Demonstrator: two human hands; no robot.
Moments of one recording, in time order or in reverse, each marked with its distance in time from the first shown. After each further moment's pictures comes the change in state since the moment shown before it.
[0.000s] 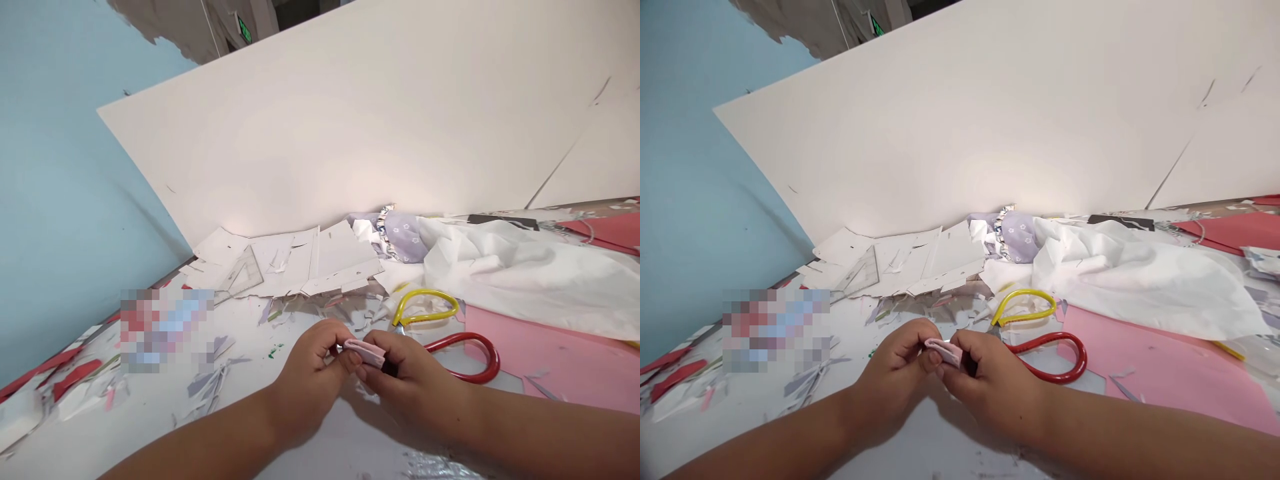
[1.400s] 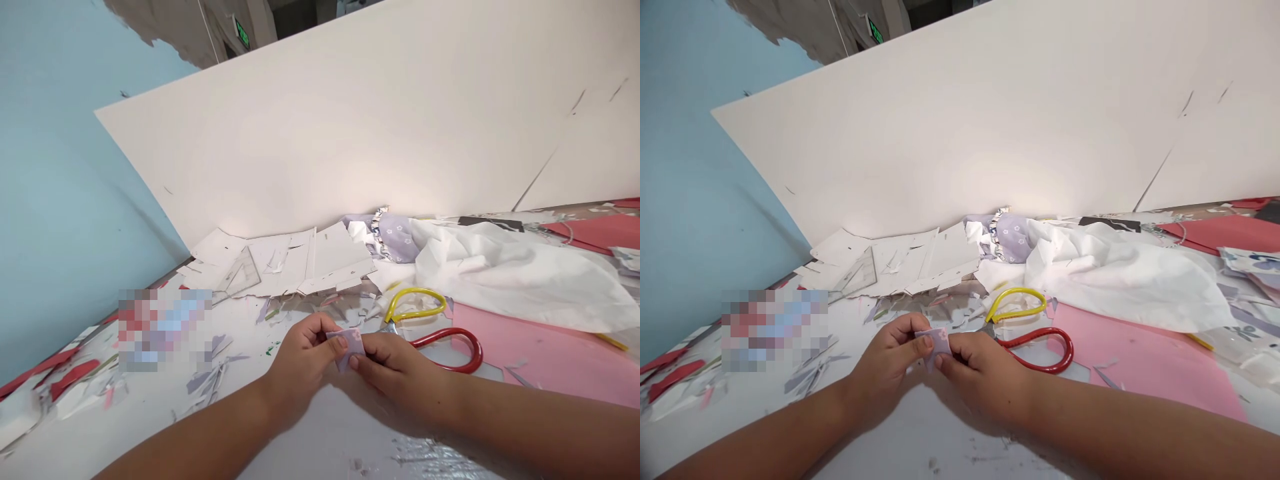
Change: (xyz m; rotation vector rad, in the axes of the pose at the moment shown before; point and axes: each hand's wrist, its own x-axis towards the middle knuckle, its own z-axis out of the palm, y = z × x) left_hand 0.004 0.011 0.002 -0.454 0.040 -0.287; right_hand 0.000 -0.007 -0.005 0.036 -0.153 -0.034
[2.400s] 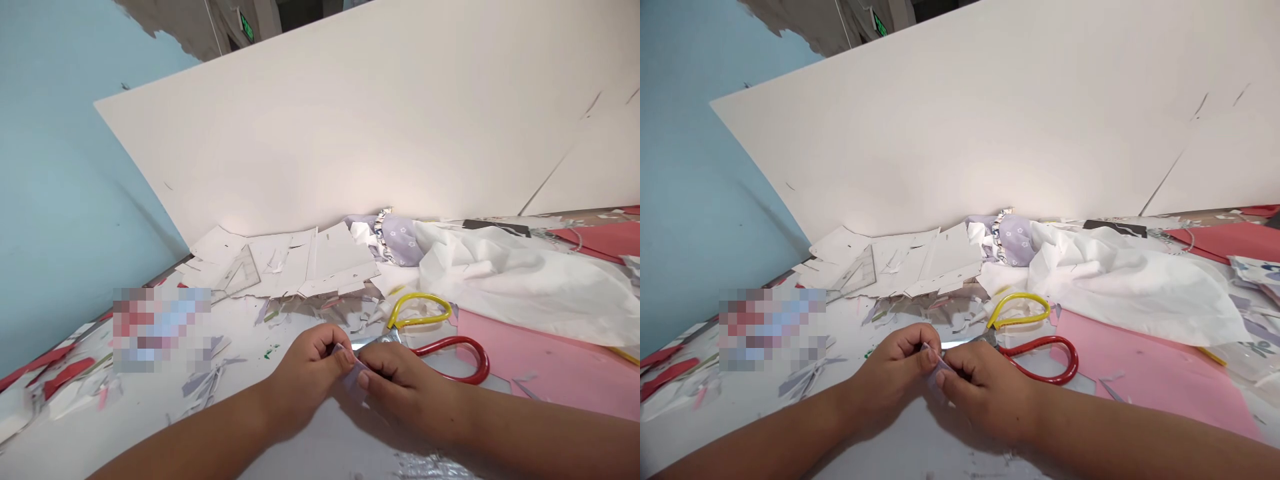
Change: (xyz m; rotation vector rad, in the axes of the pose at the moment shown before) left_hand 0.004 -0.008 -0.007 0.136 -0.096 -0.015; right_hand -0.001 0.003 -0.005 -0.102 -0.063 -0.077
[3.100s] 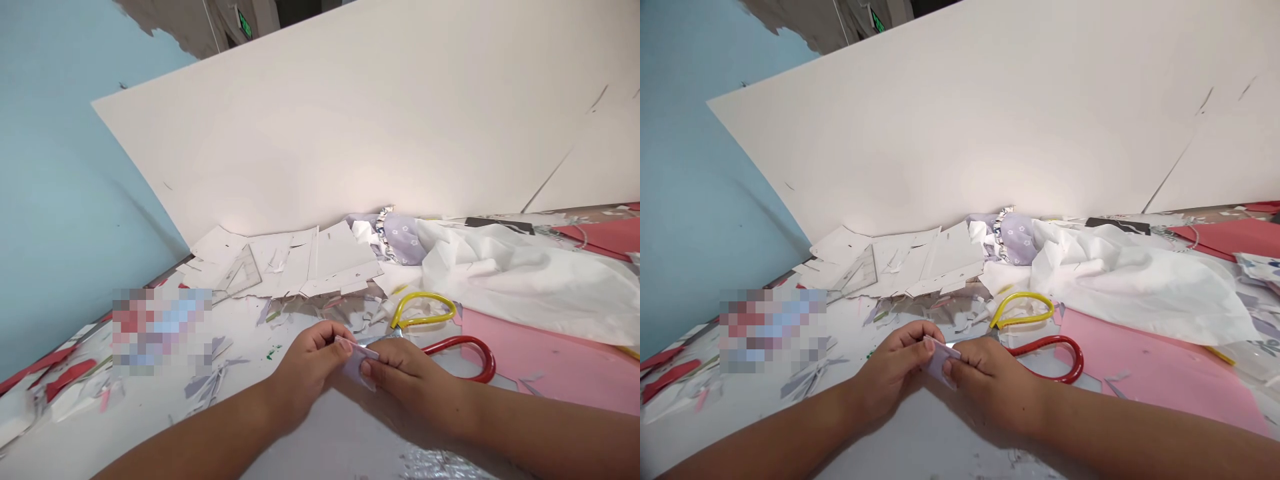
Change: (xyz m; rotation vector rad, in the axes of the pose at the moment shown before) left_hand 0.004 0.000 -0.002 -0.206 0.026 -0.117; right_hand 0.004 -0.001 0.000 0.296 -0.009 0.128
